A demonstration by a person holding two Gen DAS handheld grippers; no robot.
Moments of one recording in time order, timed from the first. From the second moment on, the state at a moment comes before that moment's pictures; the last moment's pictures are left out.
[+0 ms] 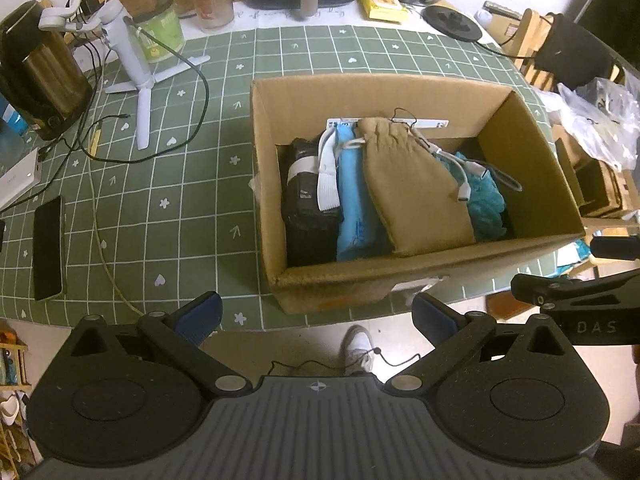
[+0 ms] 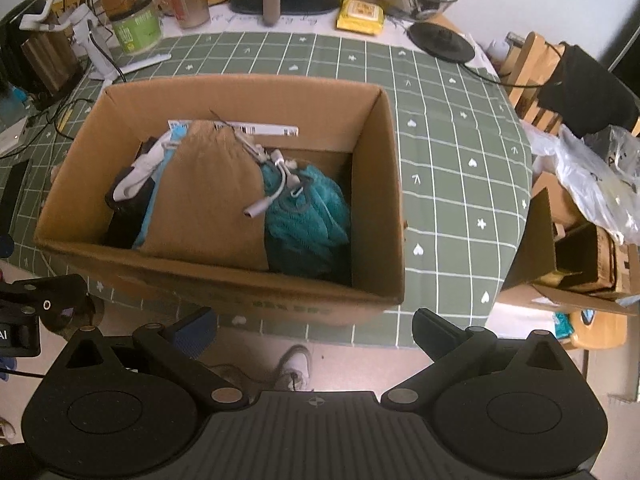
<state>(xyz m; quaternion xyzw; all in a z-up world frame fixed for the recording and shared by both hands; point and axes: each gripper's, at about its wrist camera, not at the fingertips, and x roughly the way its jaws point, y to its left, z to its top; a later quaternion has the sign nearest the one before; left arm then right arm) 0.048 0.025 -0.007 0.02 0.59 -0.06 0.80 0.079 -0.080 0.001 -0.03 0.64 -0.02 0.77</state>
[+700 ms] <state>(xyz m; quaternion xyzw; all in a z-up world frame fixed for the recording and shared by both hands) 0.046 0.031 -0.011 0.02 0.60 -0.06 0.80 0.078 -0.087 -0.004 -0.02 0.65 0.00 0.76</state>
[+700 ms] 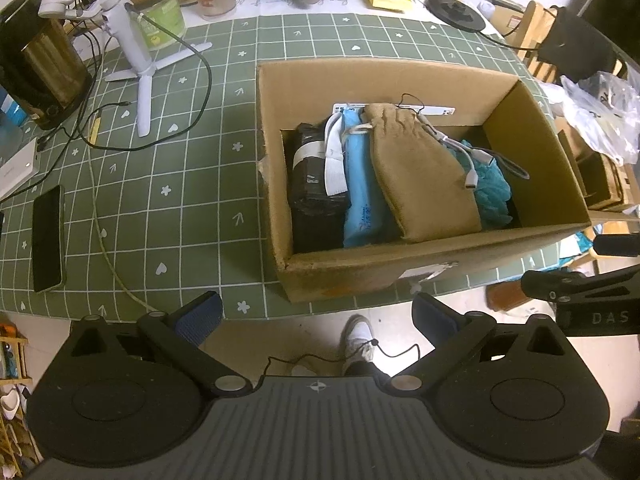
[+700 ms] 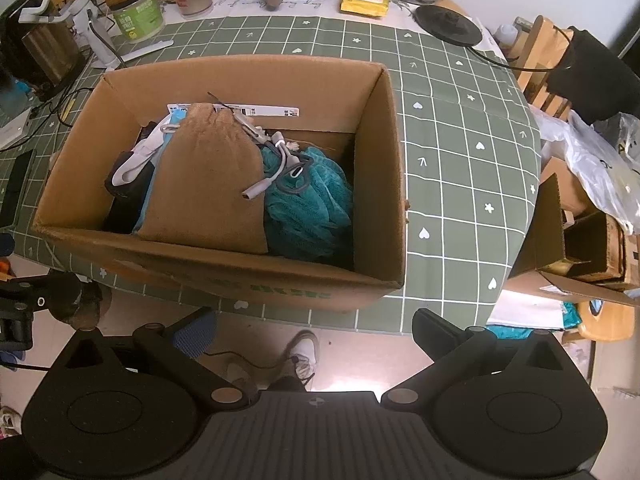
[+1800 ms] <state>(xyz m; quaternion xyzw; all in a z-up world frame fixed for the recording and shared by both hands) 0.046 0.041 -0.010 0.02 0.60 -0.06 0.80 0.077 -0.117 0.003 0.00 0.65 0.00 0.76</state>
